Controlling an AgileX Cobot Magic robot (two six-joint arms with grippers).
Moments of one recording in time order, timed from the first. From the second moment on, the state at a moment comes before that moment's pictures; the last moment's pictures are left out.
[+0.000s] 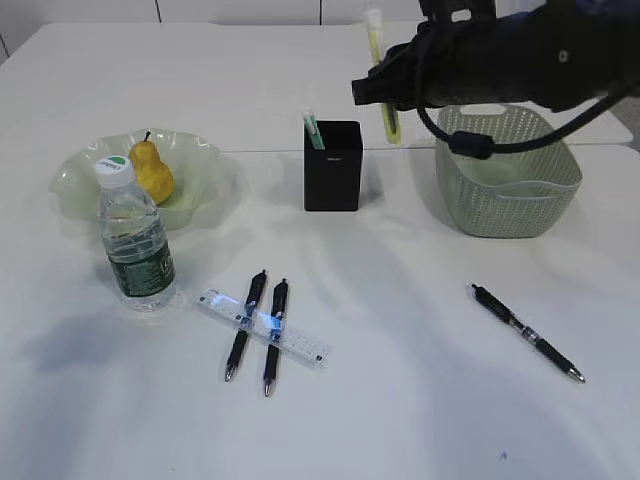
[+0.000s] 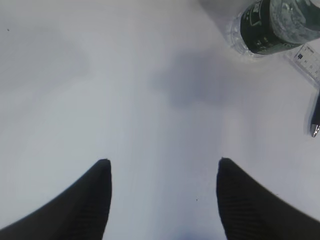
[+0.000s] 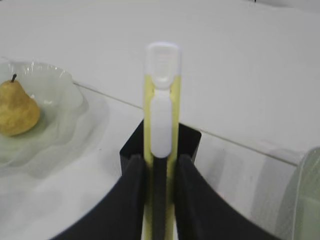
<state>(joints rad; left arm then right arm) 0.11 1.21 -0.88 -0.20 0.96 -0.03 0.35 1.78 -1.29 0.00 0.05 -0.08</state>
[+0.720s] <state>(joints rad) 0.11 1.21 -0.88 -0.20 0.97 -0.03 0.35 2.18 -1.65 0.00 -0.16 -0.08</state>
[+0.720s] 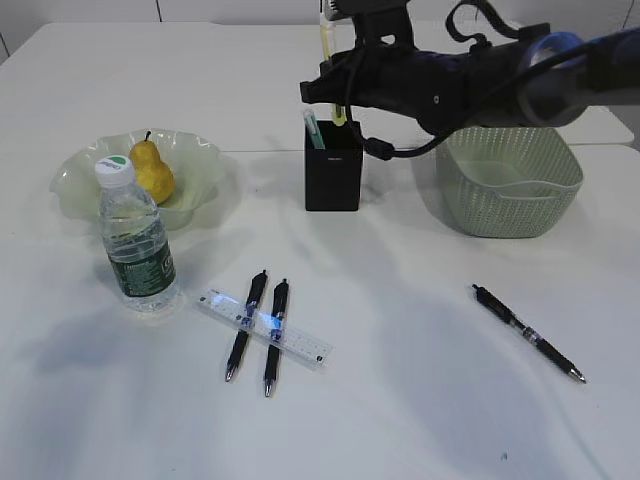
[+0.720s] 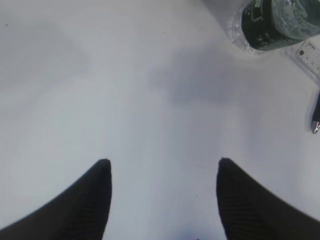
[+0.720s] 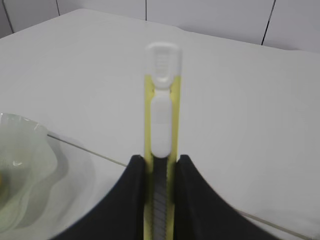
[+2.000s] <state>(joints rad) 0.11 1.21 -0.88 -0.20 0.98 -0.03 0.34 2.33 -1.68 0.04 -0.30 -0.07</state>
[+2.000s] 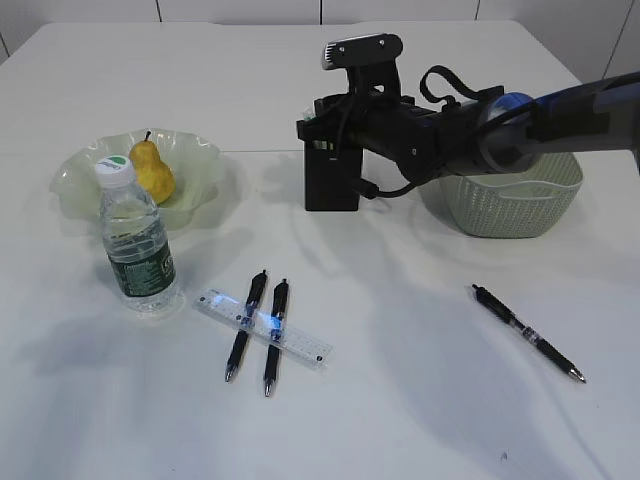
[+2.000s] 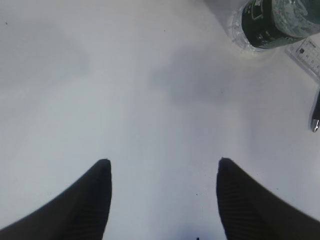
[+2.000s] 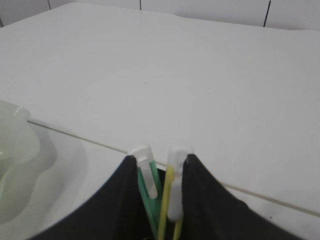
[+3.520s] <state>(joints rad) 0.11 1.21 -0.88 -0.20 0.98 -0.03 0.33 1.81 -1.68 0.03 1.09 -0.11</state>
